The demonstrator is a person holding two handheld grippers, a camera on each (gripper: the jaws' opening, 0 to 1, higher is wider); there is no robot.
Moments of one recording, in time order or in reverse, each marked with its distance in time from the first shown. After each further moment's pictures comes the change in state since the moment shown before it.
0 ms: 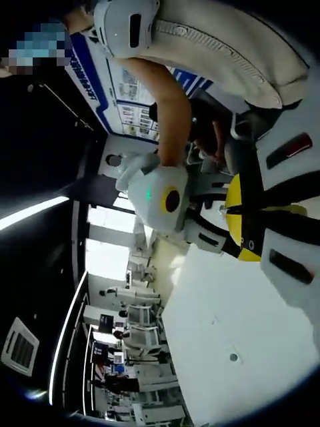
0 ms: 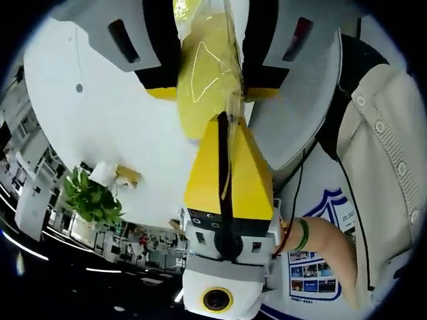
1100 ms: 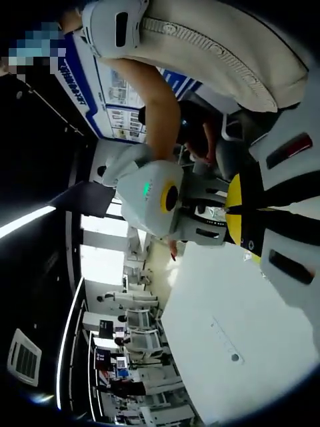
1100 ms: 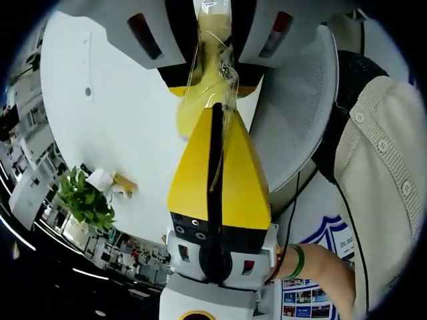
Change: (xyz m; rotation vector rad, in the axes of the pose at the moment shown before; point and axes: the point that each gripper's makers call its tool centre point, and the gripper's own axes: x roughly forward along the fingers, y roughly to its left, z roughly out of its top) left arm 0.000 -0.025 -0.007 0.044 0.051 -0.011; right arm -0.004 0.024 -0.009 -0.066 0.161 -0.009
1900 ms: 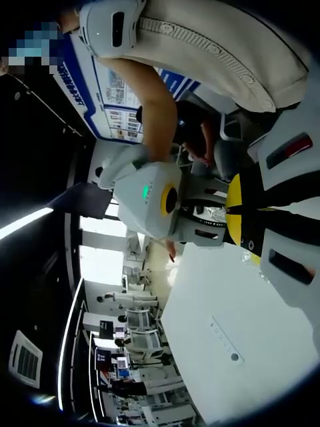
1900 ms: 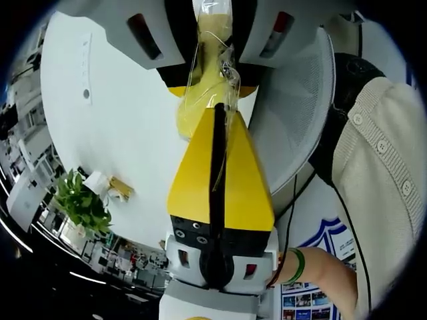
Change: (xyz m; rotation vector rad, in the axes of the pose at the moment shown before) left arm -0.001 -0.003 -0.001 0.009 0.006 0.005; right arm 0.000 0.001 -0.002 -0.019 0.030 0.006
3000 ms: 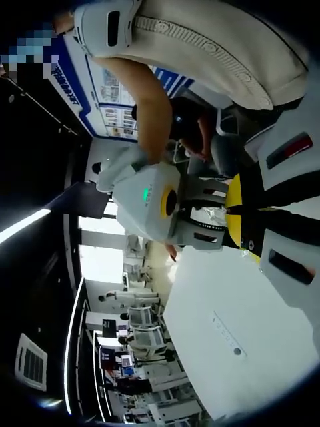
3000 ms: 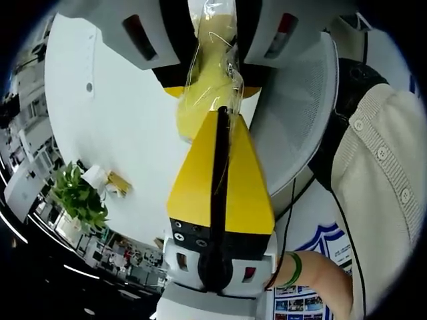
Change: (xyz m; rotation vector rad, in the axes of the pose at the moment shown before) left arm -0.003 -0.002 0.001 0.033 0.013 0.026; right arm 0.000 -0.001 0.002 -0.052 0.003 0.006
